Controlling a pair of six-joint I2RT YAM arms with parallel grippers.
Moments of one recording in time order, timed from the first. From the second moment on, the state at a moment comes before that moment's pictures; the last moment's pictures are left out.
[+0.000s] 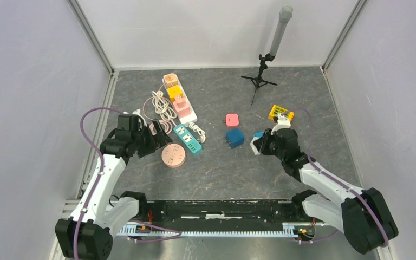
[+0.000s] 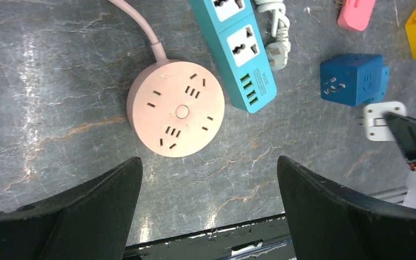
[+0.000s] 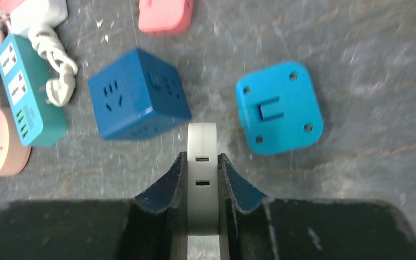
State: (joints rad) left arm -0.11 0.93 0.79 -0.75 0.21 -0.55; right arm 0.43 1.05 0.39 0.13 0.01 0.47
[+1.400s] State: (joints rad) left arm -0.11 0.87 0.75 -0.73 0.27 -0.51; right arm 0.38 0.54 0.16 -0.11 0.21 0.53
